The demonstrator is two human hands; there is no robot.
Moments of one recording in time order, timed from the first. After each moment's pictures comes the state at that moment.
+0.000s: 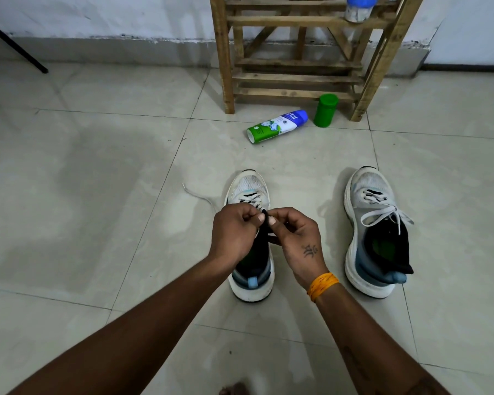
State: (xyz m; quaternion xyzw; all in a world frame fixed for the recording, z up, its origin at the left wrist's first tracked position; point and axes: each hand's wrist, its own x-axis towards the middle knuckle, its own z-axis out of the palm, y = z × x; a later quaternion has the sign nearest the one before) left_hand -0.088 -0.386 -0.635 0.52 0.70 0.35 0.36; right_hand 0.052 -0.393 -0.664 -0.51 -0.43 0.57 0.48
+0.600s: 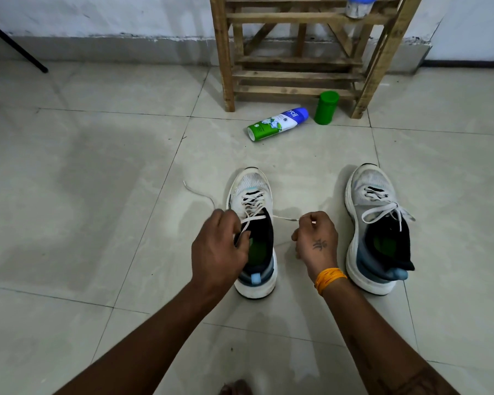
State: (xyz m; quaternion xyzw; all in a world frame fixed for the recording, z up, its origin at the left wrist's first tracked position) left_hand -0.110 -0.432 -0.654 0.65 0.69 0.32 0.05; right_hand 0.072 -0.382 -0.685 -0.71 -0.38 0.41 0.42
